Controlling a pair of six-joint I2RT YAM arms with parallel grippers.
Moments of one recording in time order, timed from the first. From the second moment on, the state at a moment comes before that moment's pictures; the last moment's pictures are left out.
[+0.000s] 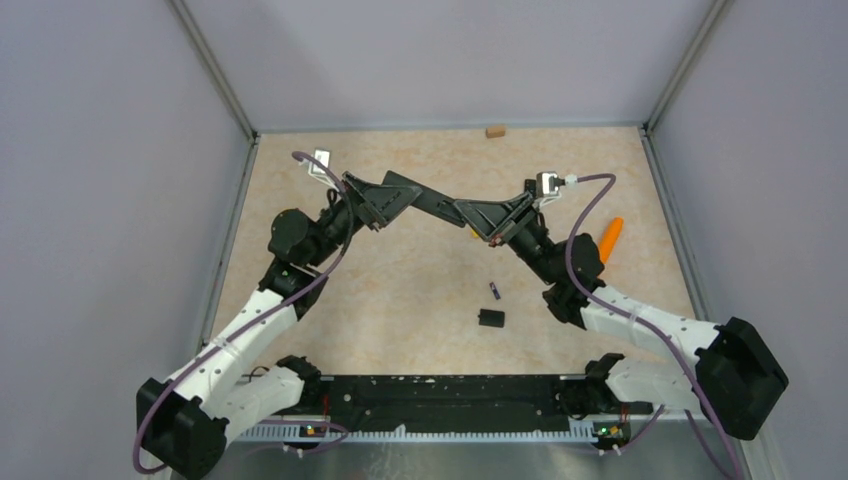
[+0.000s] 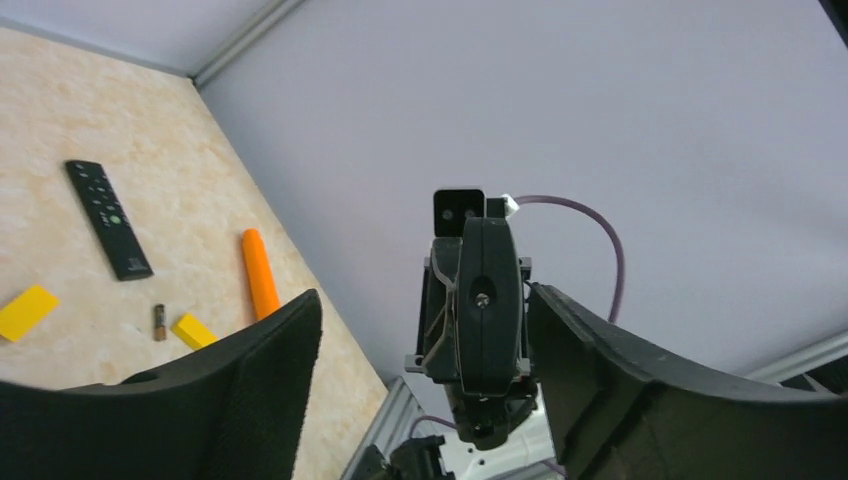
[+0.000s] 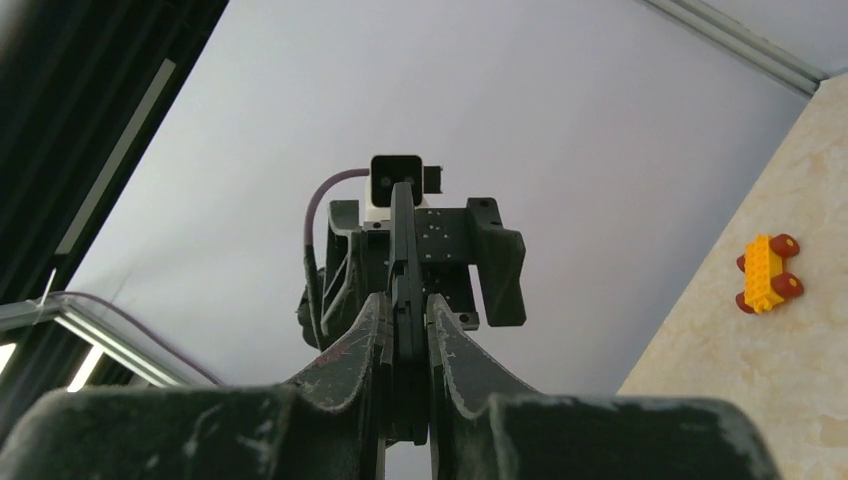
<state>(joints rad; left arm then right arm) -0.47 0.95 0.74 0.52 0.41 -1.13 0.76 1.12 0.57 1.03 -0.10 1.24</state>
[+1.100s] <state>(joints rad) -0.47 0.88 0.75 0.12 0.30 -0.74 0.75 0.89 0.76 0.03 0.04 0.90</state>
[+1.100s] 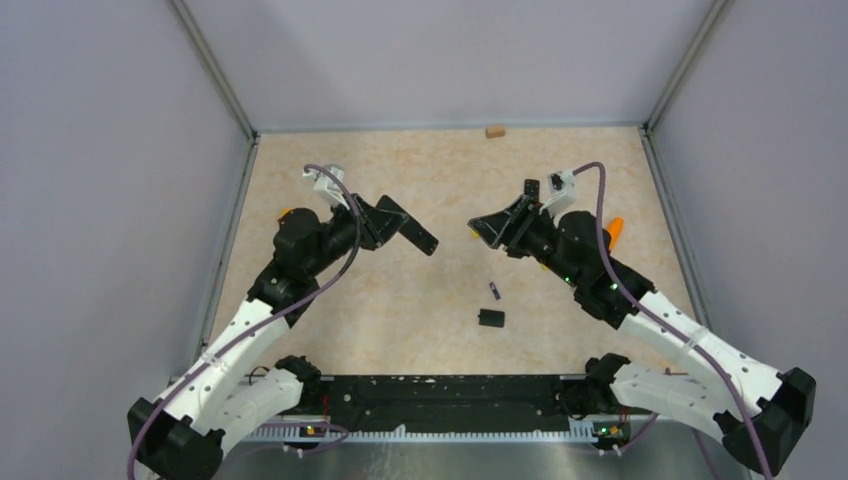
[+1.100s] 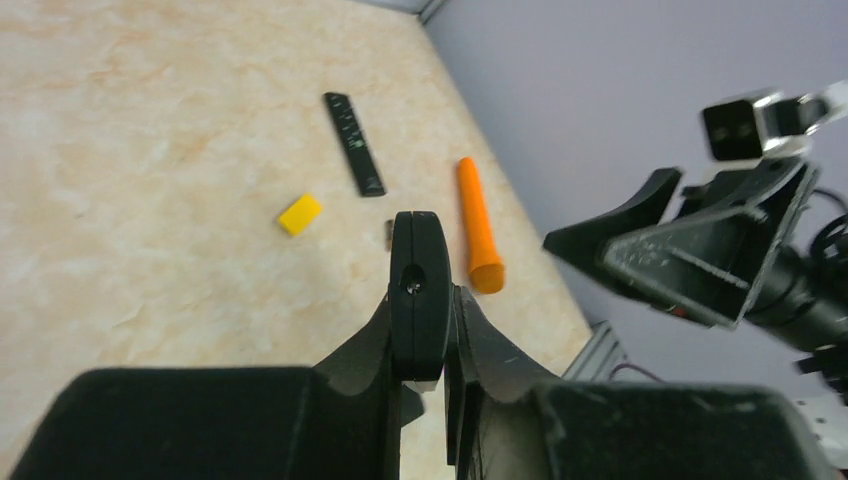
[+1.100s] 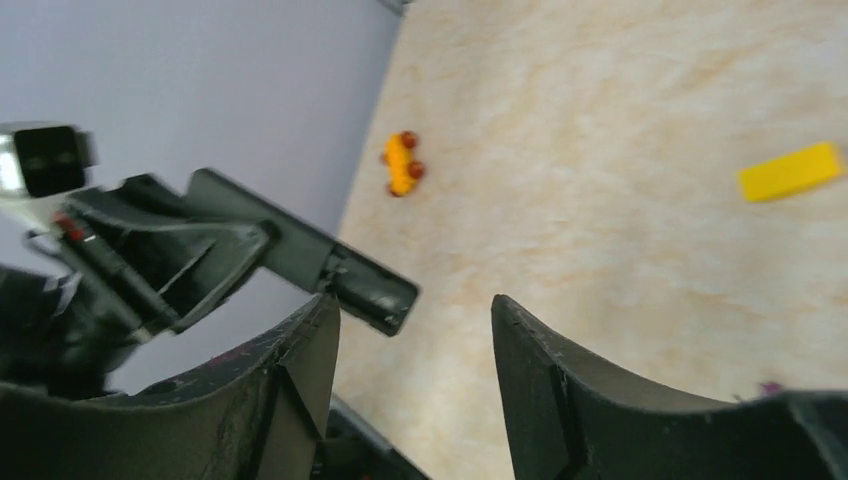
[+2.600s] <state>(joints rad) -0.47 0.85 0.80 -0.12 0.64 -0.45 0.63 1.48 0.86 -0.31 0.16 0.58</state>
